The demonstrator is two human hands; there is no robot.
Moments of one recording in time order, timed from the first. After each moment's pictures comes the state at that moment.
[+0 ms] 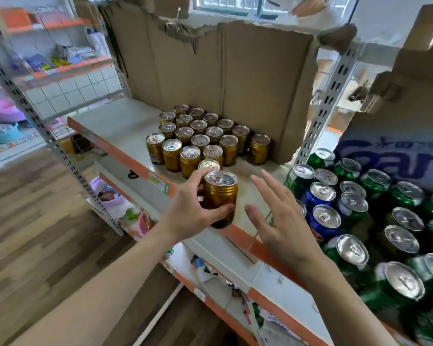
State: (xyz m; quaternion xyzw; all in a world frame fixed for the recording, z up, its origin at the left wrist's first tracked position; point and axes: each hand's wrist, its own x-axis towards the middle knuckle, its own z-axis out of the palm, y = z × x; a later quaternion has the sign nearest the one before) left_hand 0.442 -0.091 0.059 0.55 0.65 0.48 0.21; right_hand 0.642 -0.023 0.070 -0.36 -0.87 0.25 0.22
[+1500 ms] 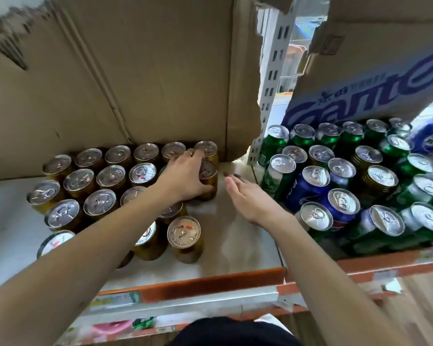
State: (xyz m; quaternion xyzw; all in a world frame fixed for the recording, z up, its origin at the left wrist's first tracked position) left_hand 0.358 0.186 0.038 0.83 0.54 0.04 0.14; right_hand 0.523 0.108 0.028 -0.67 -0.66 0.33 0.13
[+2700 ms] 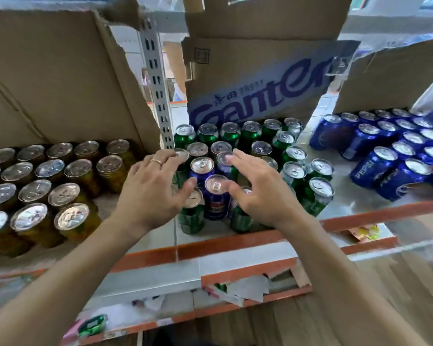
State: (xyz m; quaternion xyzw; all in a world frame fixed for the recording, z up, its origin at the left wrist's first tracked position) left_hand 0.512 0.033 0.078 0.84 0.50 0.20 0.03; right_hand 0.737 -0.023 0.085 -0.63 -0.73 0.11 0.26
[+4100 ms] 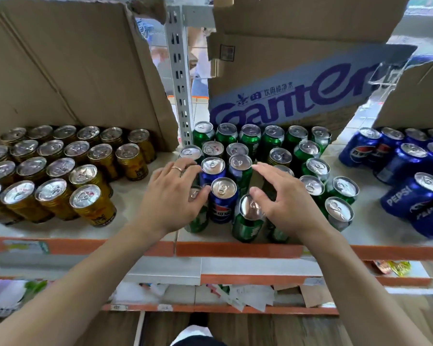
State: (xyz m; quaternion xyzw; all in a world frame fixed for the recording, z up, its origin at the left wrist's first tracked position) left_hand 0.543 0.026 0.055 0.81 0.55 0.19 0.00; right_hand 0.785 -0.006 0.072 -0.61 -0.73 0.18 0.25
